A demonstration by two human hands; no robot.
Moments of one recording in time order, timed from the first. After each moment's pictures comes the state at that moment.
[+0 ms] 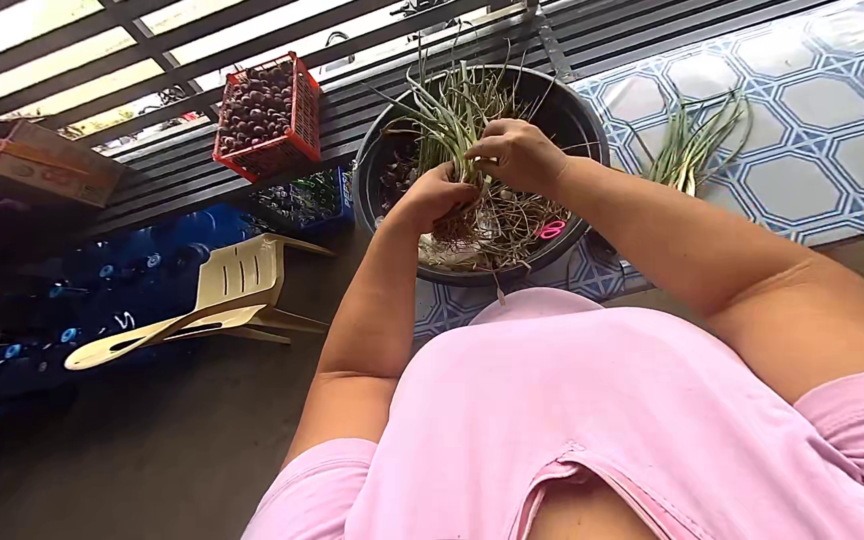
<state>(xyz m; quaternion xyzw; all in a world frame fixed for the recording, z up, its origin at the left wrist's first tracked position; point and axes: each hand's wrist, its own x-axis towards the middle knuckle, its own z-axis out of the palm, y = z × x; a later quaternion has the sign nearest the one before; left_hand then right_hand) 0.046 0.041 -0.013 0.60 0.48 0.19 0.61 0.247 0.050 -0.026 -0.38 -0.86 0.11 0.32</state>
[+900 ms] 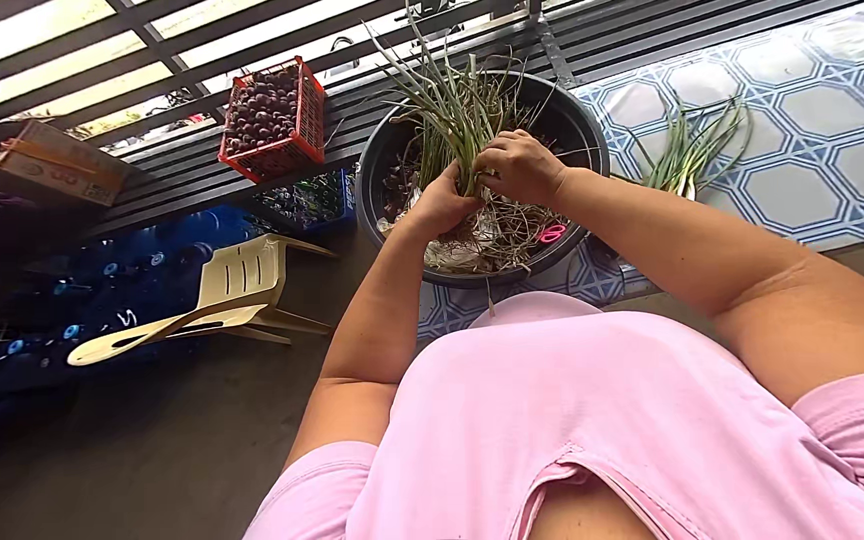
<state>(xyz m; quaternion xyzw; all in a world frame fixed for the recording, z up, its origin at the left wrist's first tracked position) 0.053 0.035 -0.021 0.66 0.51 0.17 0.52 0.248 0.046 -0.041 -0.36 -0.88 0.04 0.31</state>
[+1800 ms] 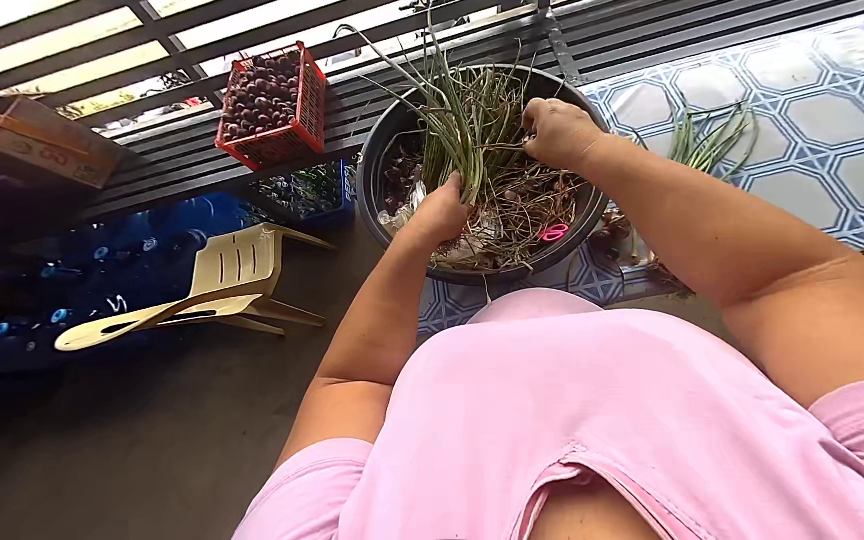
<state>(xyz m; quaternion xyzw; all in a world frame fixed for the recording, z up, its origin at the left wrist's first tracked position) 0.052 0.025 -0.021 0.72 0.61 0.00 0.34 0.270 0.063 0.004 -0.65 -0.73 0.20 0.10</state>
